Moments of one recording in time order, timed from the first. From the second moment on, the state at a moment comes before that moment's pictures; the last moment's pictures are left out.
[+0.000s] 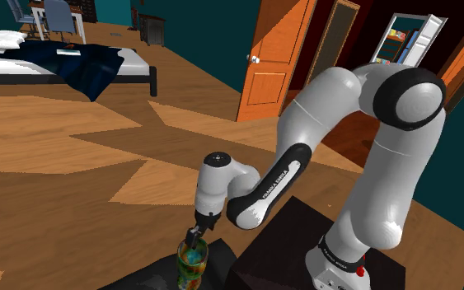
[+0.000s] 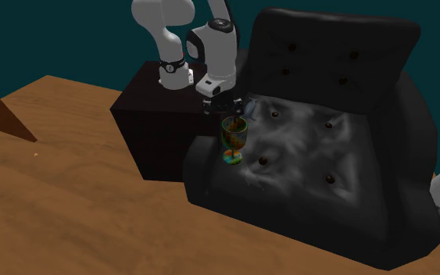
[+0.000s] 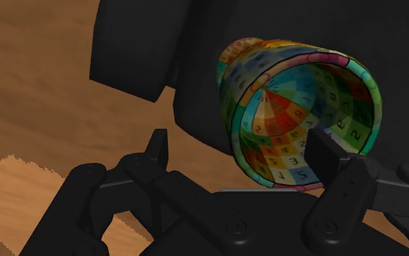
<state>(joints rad) 0.17 0.18 0.43 -2.55 -0.15 2.73 0.61</state>
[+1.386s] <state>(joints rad) 0.21 0.27 0.37 -2.53 -0.25 2.80 0.69</state>
